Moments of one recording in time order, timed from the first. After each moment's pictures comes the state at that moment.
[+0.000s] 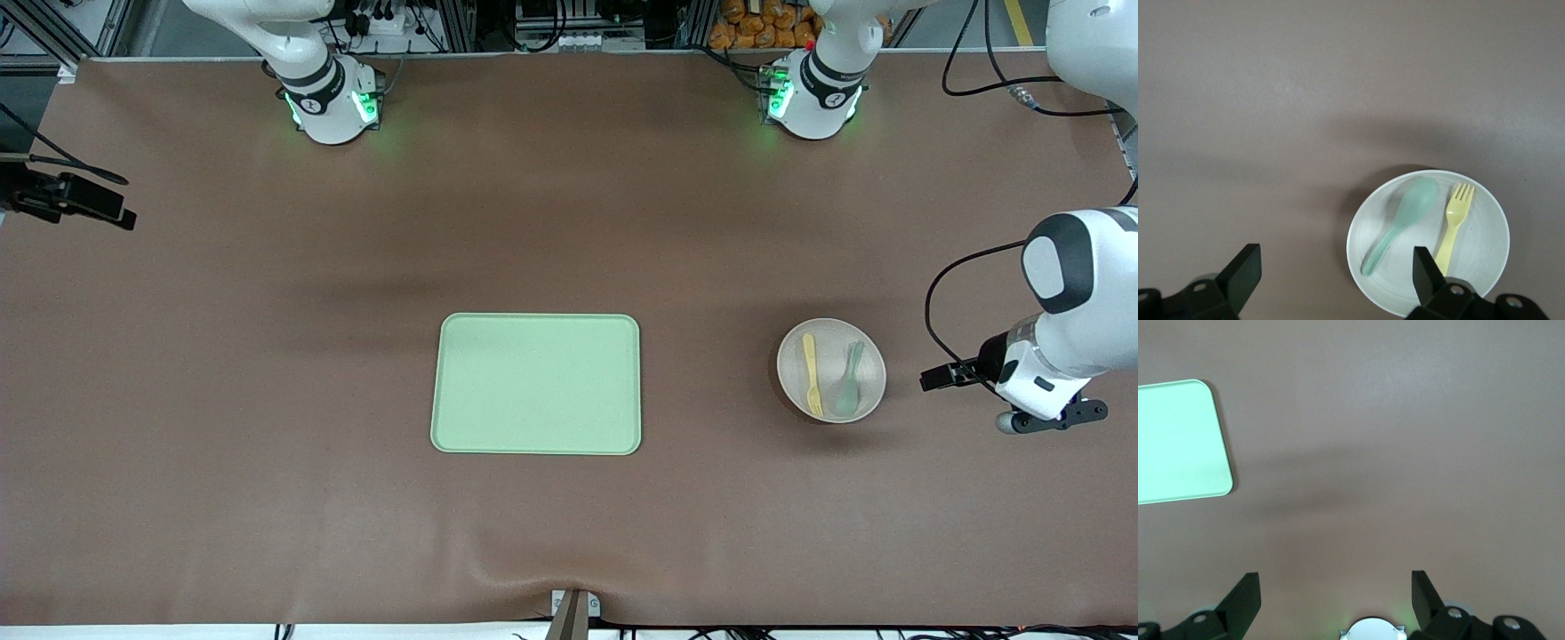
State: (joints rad) left arm 0.14 0.42 -0.07 -1.70 0.01 2.10 -0.10; right arm -0.02 0.04 -0.04 -1.47 0.04 1.39 0.07
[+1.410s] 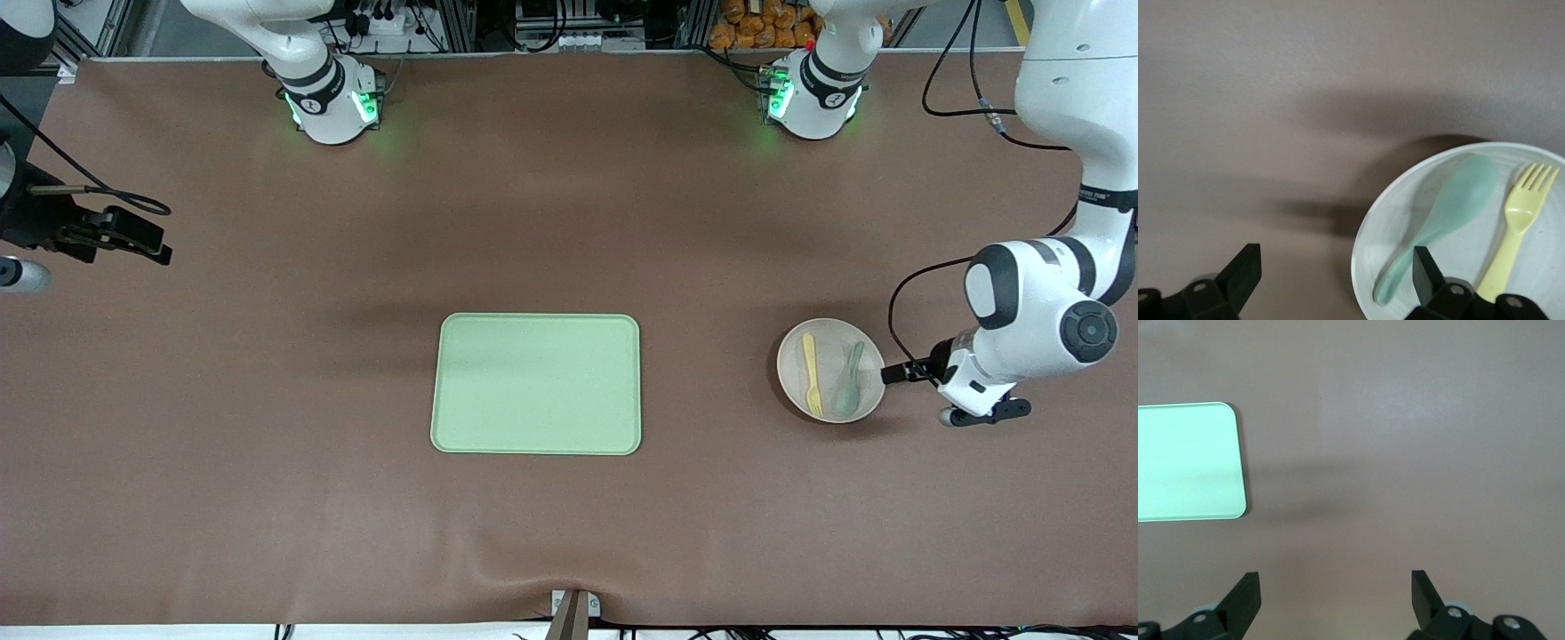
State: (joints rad) left arm 0.15 0.52 -0.08 -1.86 0.01 2.29 -0.05; right arm 0.05 0.08 -0.04 -1.48 0.04 1.50 0.07
